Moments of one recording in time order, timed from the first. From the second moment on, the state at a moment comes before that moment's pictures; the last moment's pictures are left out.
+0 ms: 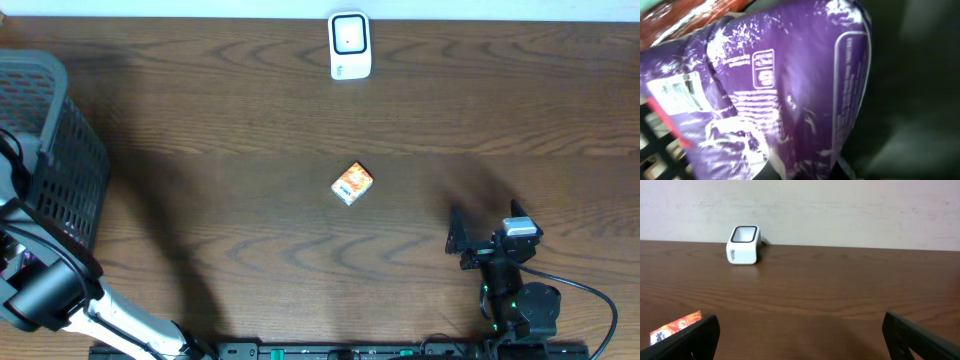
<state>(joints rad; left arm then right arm) 0.75 2.00 1.59 -1.24 -0.23 -0.44 0.03 0.01 0.01 -0.07 -0.08 0.02</state>
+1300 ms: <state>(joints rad) -0.34 1.72 1.85 -1.04 0.25 -0.25 0.03 0.01 0.01 -0.07 -0.08 0.02</state>
